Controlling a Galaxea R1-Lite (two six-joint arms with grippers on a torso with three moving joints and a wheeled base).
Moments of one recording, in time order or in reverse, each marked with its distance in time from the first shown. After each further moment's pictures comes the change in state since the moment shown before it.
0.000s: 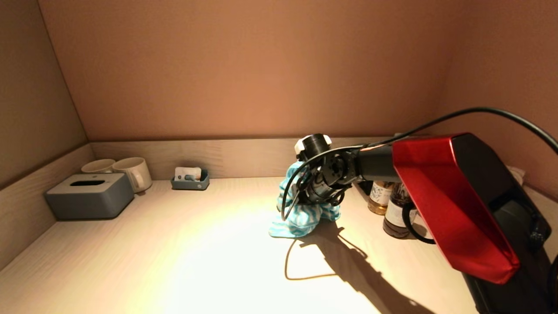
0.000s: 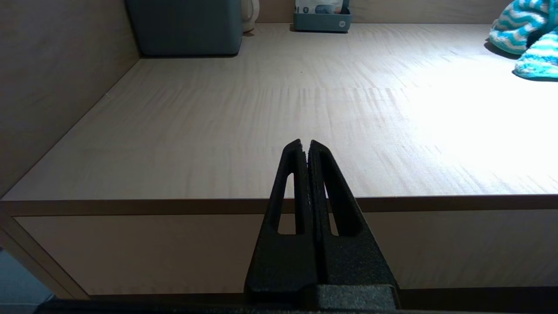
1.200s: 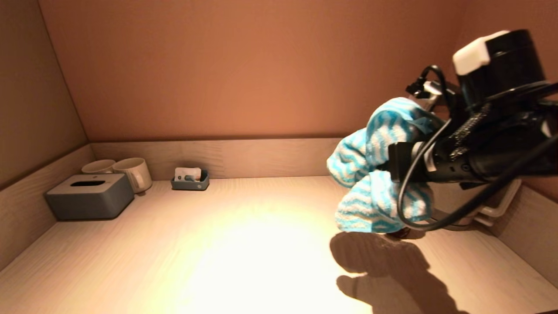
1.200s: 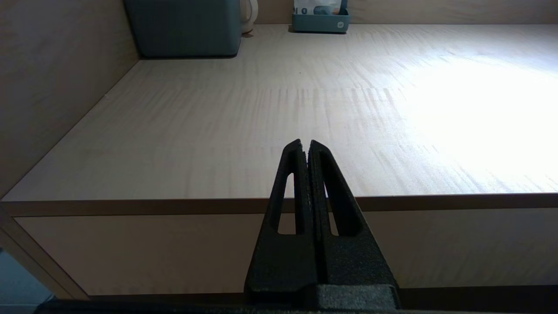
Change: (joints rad) left arm 0.000 0.000 0.000 0.000 0.000 0.000; right arm -0.079 -0.849 0.585 -0.009 0.000 -0.064
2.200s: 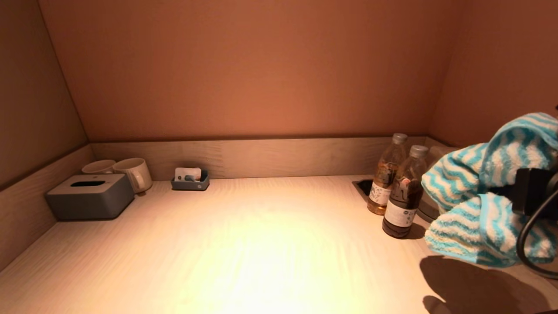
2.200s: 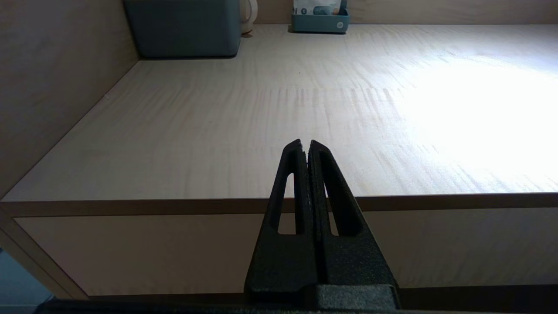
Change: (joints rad) left arm 0.000 0.000 0.000 0.000 0.000 0.000; right arm -0.385 -0.317 0.289 -0.024 0.024 -0.029
